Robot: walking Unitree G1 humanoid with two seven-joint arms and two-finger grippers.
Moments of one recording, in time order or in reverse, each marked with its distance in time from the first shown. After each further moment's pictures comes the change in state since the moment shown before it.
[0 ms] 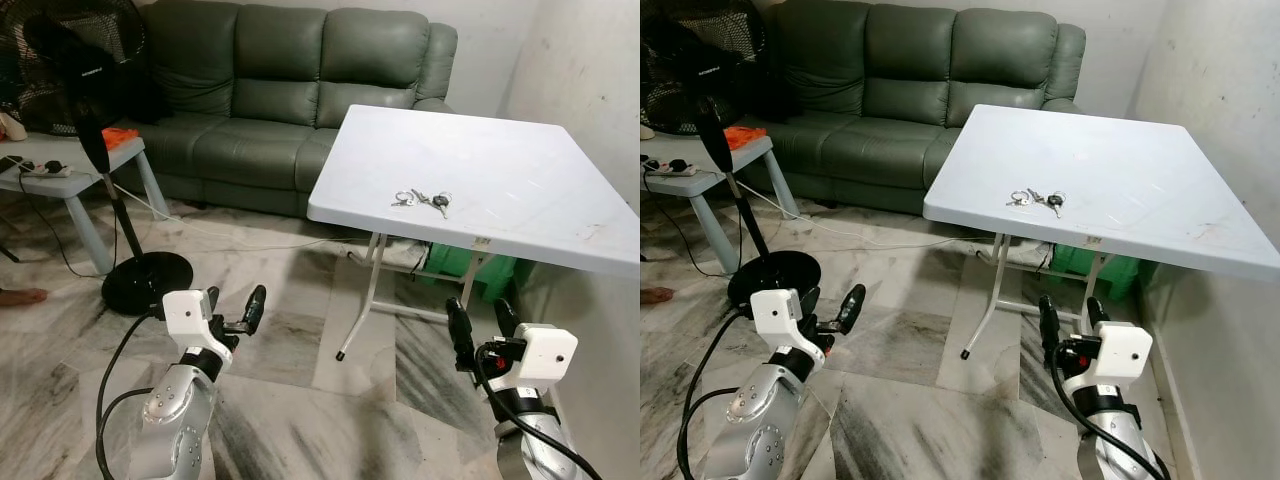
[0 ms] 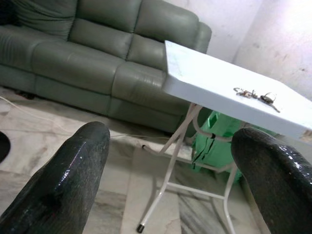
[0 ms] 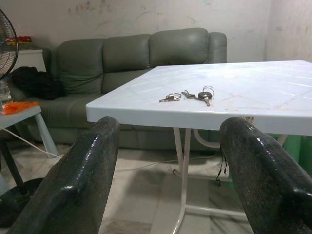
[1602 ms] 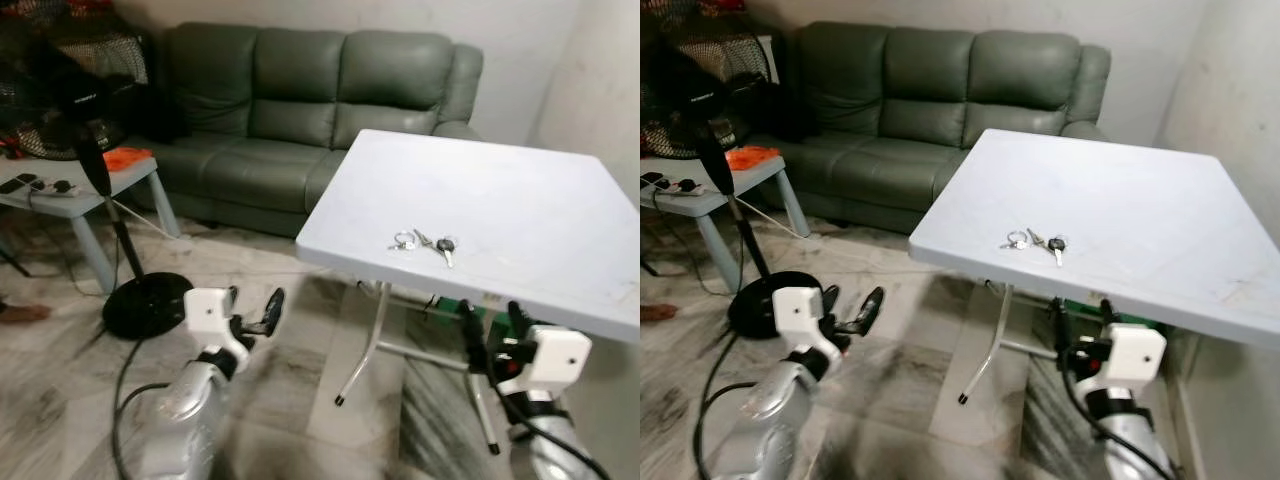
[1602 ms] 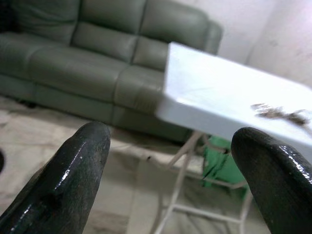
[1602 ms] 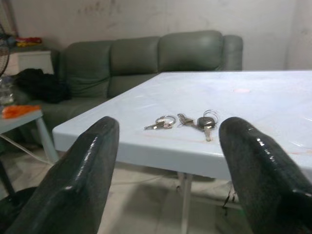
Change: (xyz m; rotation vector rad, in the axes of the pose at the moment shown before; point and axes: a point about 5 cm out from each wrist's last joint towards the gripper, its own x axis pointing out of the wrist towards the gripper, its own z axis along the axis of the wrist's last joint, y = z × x) left arm -0.002 0.002 -0.004 0.027 0.036 -0.001; right arm 0.000 0.005 -0.003 0.002 0.011 0.028
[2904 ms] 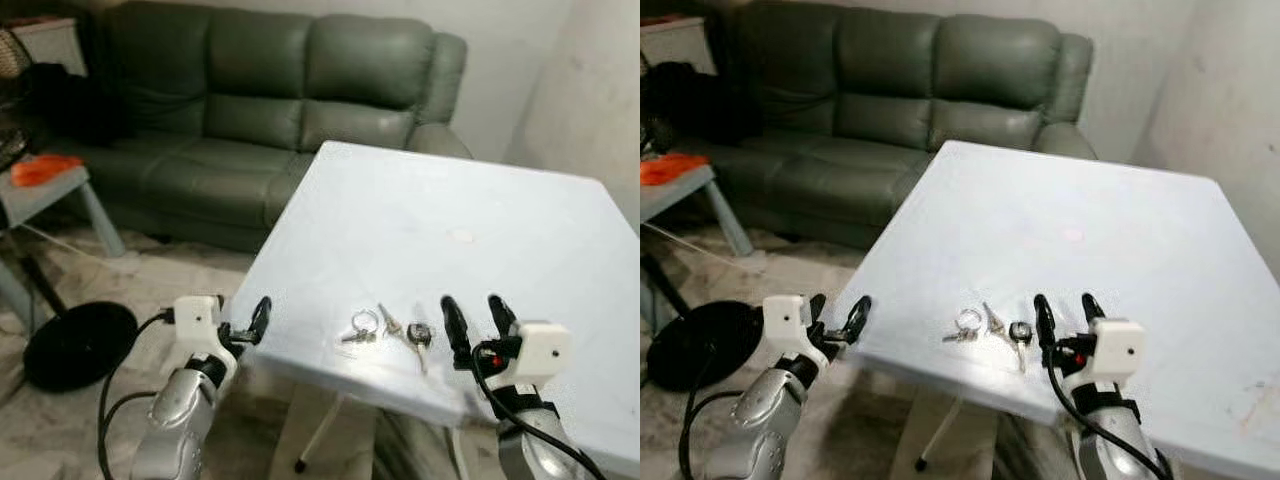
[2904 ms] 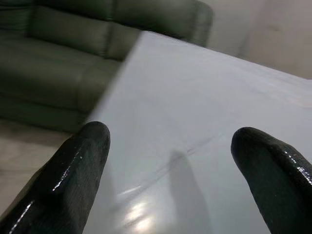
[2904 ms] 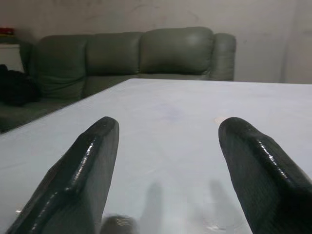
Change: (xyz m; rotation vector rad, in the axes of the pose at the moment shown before) left arm 0.004 -0.017 -0.004 0.016 0.018 -0.051; right arm 0.004 -0.008 0.005 -0.043 0.002 0.025
